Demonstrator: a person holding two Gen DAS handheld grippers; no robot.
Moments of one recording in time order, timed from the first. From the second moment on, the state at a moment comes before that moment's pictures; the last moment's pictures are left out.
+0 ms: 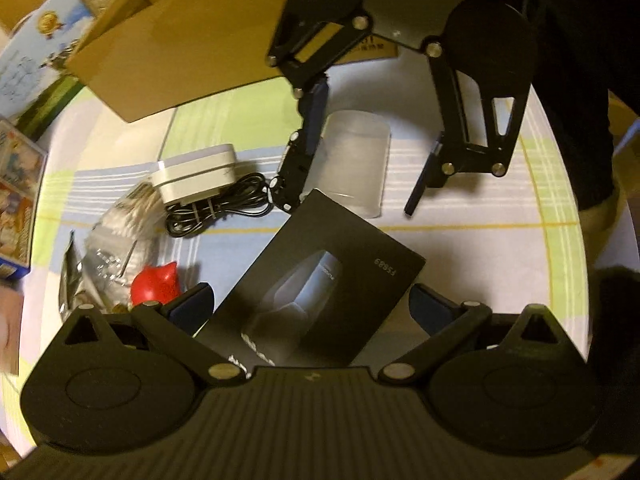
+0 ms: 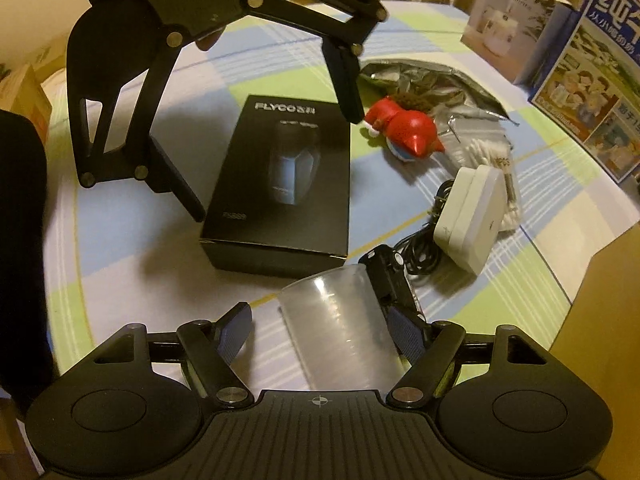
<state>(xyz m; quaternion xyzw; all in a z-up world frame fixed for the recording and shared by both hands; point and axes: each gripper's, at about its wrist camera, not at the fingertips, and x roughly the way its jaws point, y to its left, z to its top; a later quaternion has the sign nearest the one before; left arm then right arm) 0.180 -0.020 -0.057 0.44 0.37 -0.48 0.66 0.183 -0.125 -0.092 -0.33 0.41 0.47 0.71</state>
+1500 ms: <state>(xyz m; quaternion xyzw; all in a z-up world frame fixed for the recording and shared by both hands) 0.172 -0.030 0.012 0.09 0.51 -0.20 0.84 0.135 -0.214 -0.001 -0.06 0.40 0.24 0.88</state>
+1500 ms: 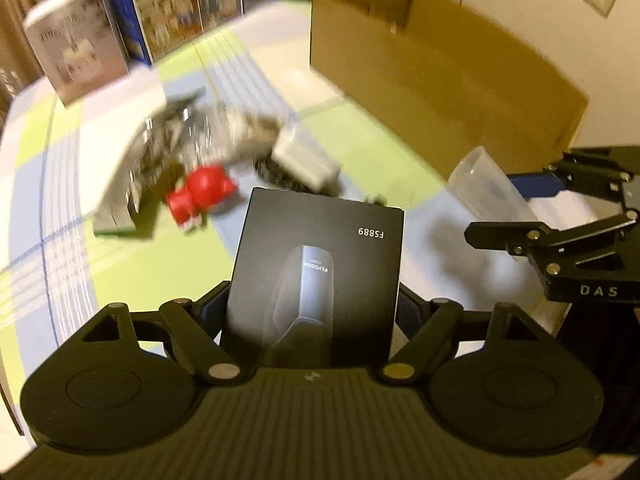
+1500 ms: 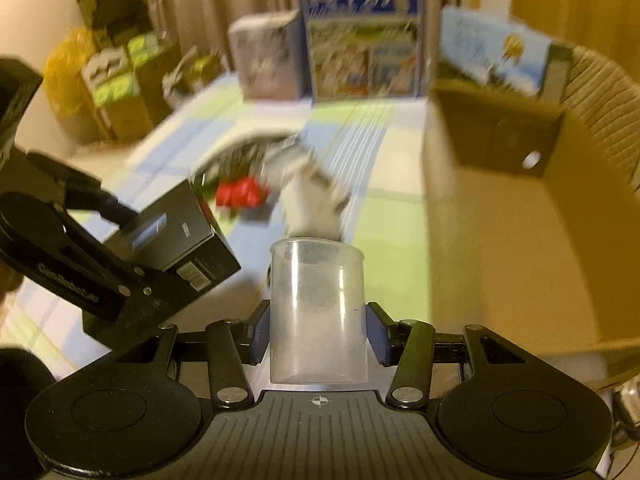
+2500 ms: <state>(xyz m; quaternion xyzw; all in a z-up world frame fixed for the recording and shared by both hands) 0.221 -0.238 0.093 0.01 0.43 -0.23 0.87 0.178 -0.401 0.070 -0.01 0.38 0.11 0.92</state>
